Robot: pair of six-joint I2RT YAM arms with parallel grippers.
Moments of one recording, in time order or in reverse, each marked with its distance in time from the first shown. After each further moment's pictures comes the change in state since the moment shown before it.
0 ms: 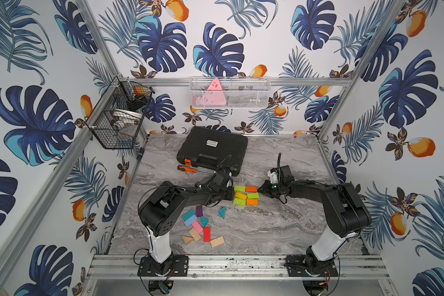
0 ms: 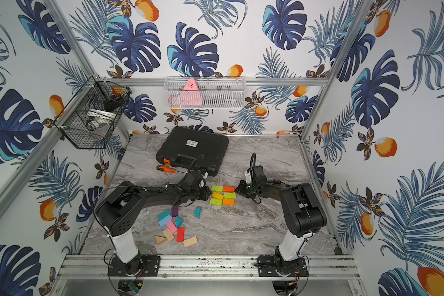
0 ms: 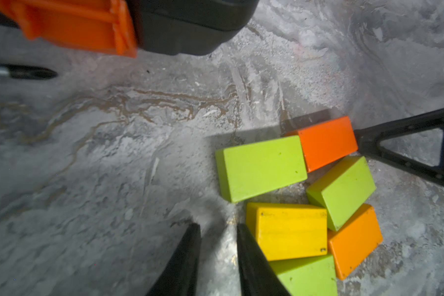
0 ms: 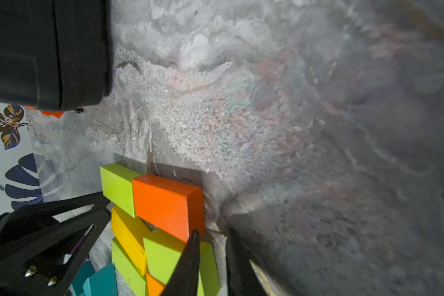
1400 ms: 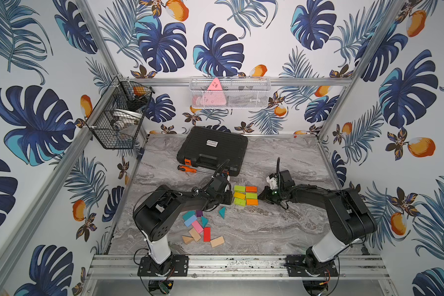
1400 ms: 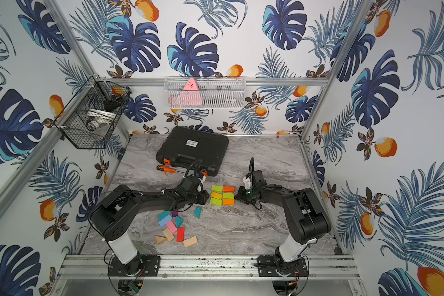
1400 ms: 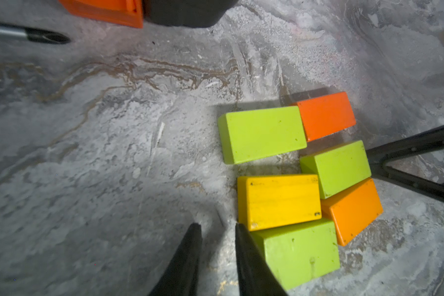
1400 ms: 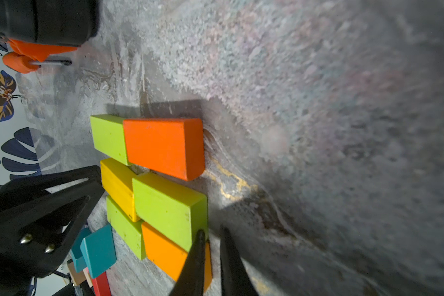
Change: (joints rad) left arm -0.024 -0.058 -0.116 0.085 0.004 -0.005; right arm 0.035 -0.057 -0.077 -0.034 -0.058 -0.006
